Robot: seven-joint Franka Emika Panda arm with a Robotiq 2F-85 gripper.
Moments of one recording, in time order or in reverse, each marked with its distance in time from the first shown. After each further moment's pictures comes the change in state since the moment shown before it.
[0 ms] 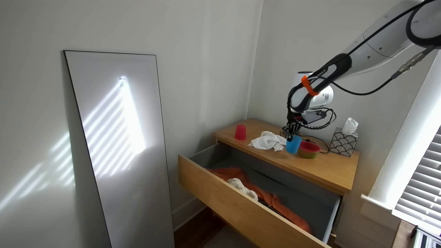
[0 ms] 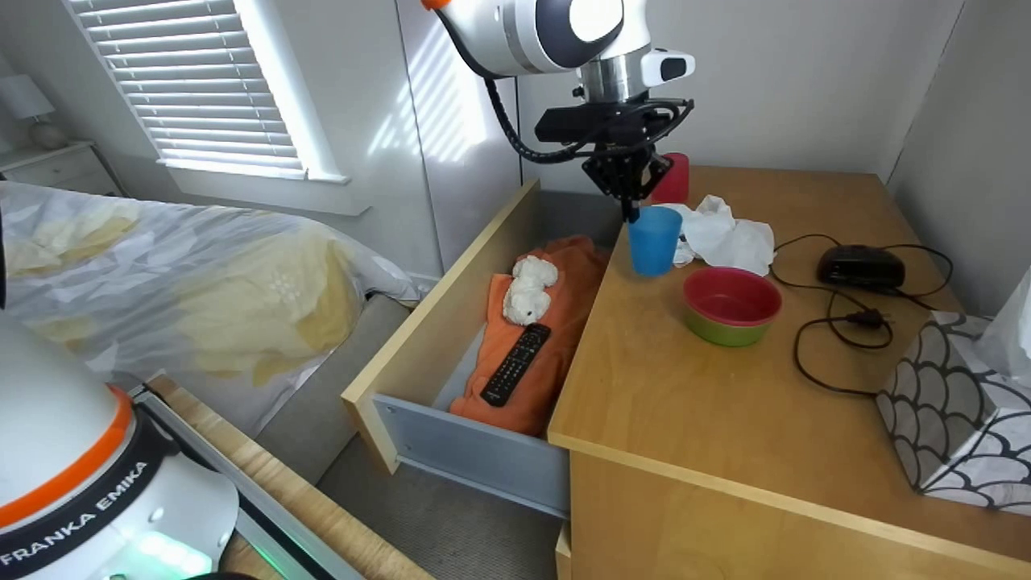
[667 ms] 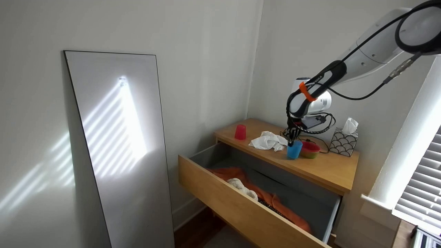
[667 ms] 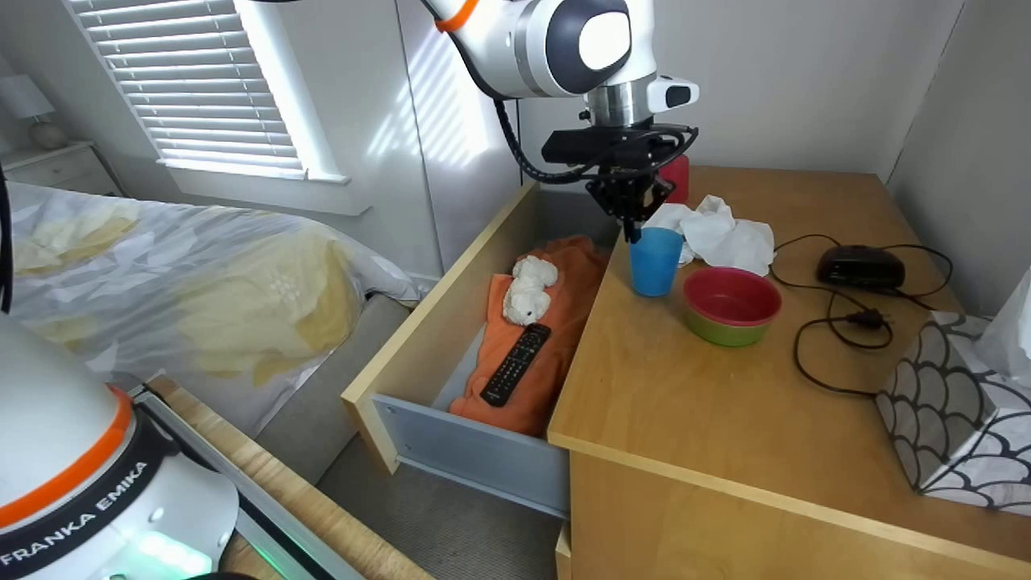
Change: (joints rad) arm -0.014 0.058 0.000 0.020 0.005 0.001 -0.011
